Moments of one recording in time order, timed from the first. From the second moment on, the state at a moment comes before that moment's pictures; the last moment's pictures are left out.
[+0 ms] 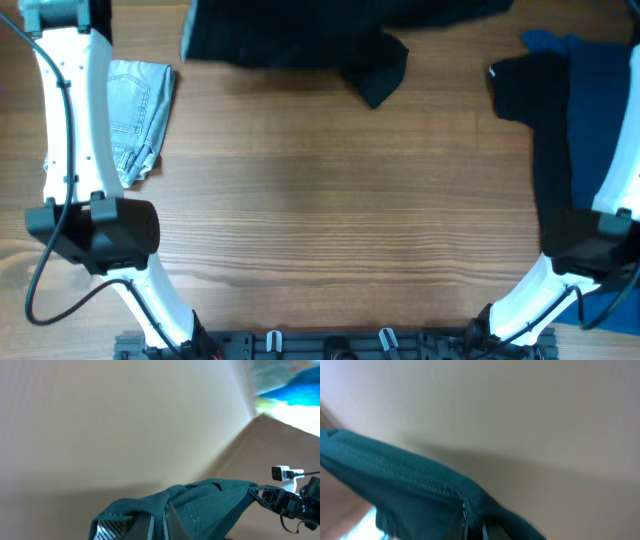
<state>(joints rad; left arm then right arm) 0.11 2.05 2.32 0.00 0.89 -0.65 -0.27 1.98 2.37 -0.51 -0.84 0.15</state>
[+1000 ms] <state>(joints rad) -0.07 2.24 2.11 -1.68 0.48 -0.14 -0.35 2.08 1.90 -1.58 -0.47 -0.09</state>
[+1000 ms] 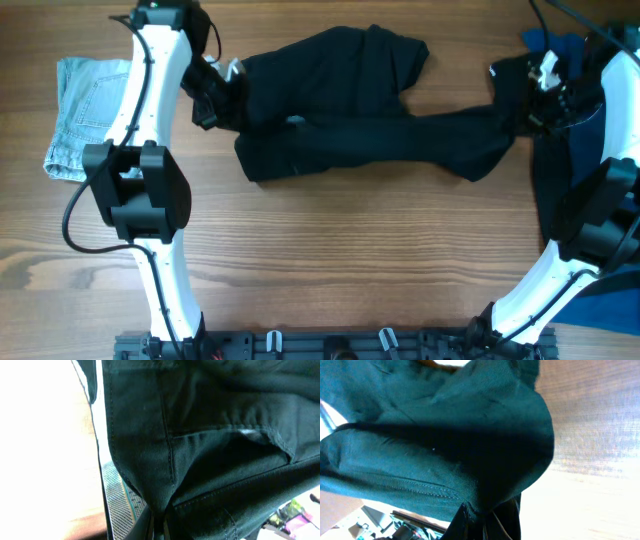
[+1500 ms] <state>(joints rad) -0.15 2.24 1.55 -1.60 0.28 -0.20 -0.36 2.08 1.48 -1.51 -0.25 0.05</state>
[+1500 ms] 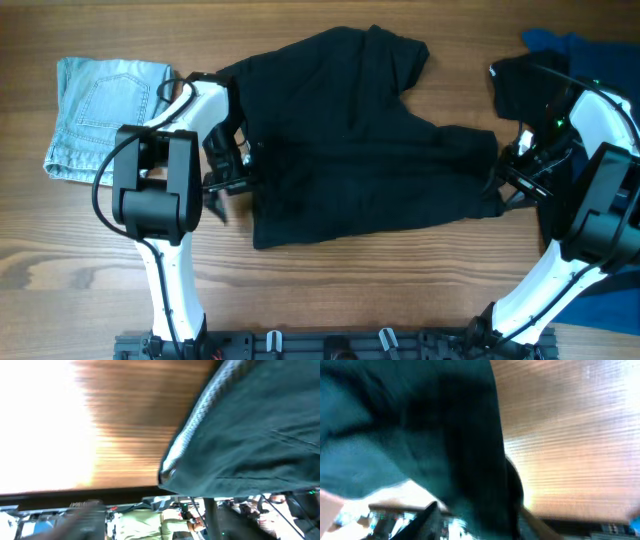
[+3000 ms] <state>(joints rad) -0.03 2.29 1.66 -0.40 0.13 -0.14 -0.07 2.23 1.97 -0.78 -0.42 -0.16</state>
